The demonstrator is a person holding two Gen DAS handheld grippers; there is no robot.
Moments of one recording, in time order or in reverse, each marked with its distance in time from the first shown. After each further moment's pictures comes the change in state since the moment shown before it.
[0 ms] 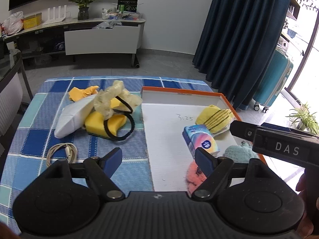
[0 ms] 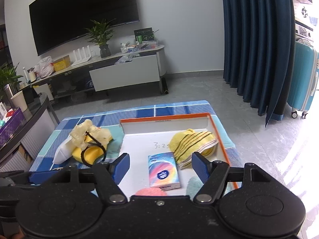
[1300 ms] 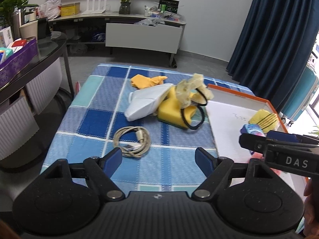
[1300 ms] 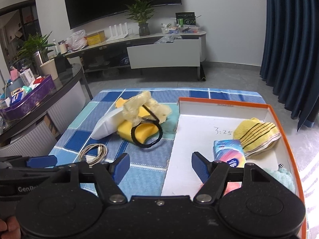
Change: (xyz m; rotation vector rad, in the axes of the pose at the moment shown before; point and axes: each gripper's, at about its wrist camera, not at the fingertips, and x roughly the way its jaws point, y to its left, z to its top) left arm -0.025 0.093 -0.025 -0.116 -0.006 0.144; right arm 0.028 0.086 -0.022 -0.138 0.098 0.153
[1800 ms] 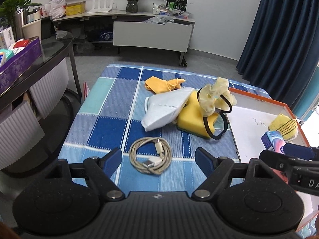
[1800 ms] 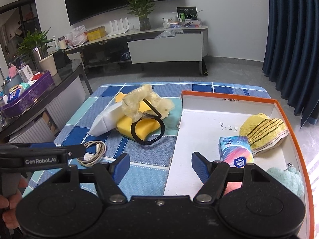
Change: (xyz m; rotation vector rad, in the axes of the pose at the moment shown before) left arm 0.027 0.017 0.019 0.013 0.010 0.041; right arm 0.021 0.000 0.001 0.006 0.030 0.008
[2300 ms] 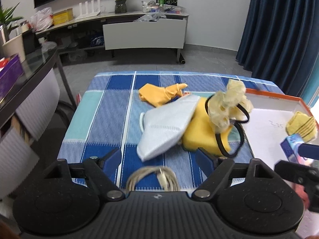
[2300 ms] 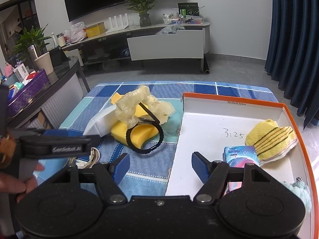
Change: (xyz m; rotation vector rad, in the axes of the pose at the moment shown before) left arm 0.056 -0.010 0.032 0.109 0.010 0.028; right arm 0.029 -0.004 0.016 -0.008 0.022 -0.002
